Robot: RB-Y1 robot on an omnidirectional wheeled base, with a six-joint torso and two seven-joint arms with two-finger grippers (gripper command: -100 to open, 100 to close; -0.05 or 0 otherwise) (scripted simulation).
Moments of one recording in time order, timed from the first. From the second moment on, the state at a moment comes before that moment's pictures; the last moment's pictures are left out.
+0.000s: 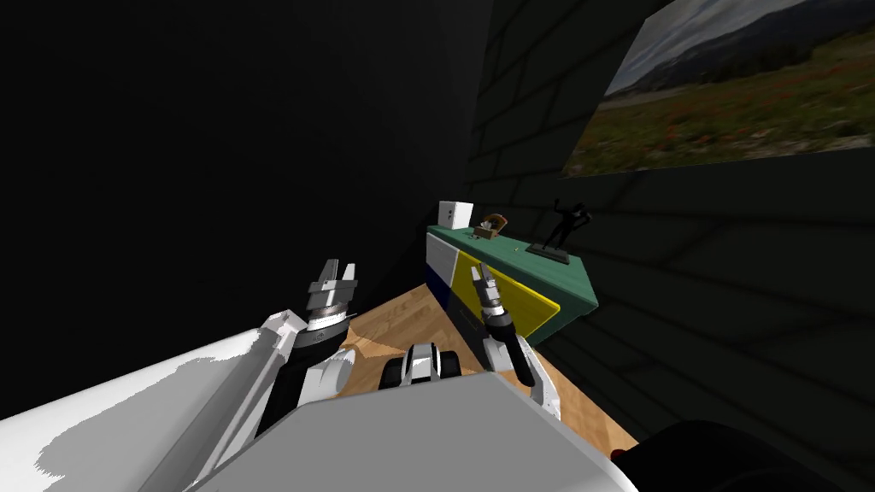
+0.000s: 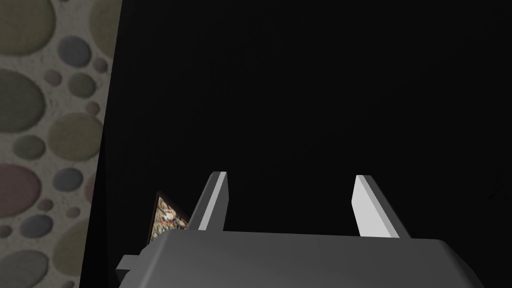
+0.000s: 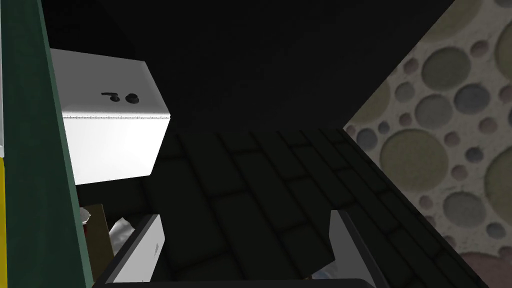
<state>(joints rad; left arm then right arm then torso) 0.49 -0.04 -0.05 -2.26 -0.03 -0.51 0.03 0.47 -0.19 0.05 -2.19 0.11 -0.55 -0.07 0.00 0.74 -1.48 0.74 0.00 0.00</state>
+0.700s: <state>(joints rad) 0.49 -0.04 -0.05 -2.26 -0.03 -0.51 0.03 0.41 -0.40 0.04 -2.02 0.27 -0.55 0.08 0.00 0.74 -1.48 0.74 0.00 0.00</state>
